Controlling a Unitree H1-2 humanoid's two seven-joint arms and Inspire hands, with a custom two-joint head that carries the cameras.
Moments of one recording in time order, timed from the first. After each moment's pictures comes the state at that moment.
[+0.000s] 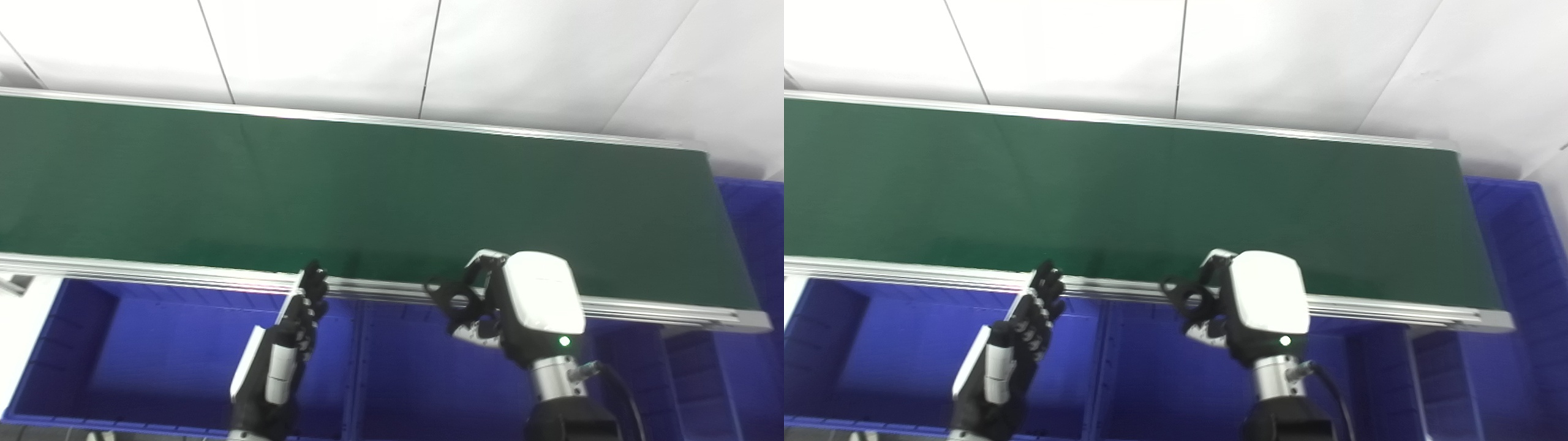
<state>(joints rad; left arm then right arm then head) 0.67 0.02 -0.36 -0.52 -0.06 0.08 -0.02 0.40 -0.10 0.48 -0.61 -1.40 0.33 0.27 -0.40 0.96</state>
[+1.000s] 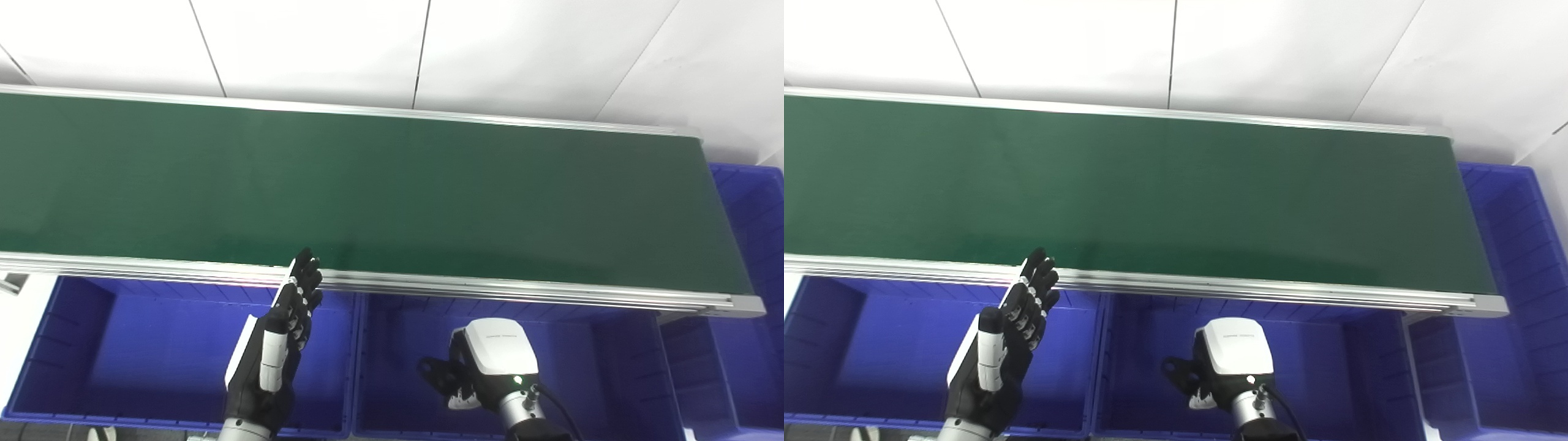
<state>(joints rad) 0.67 0.02 -0.35 -0.54 -0.08 0.11 -0.02 0.41 -0.15 0.49 -0.21 -1.46 0.30 0.31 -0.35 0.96</state>
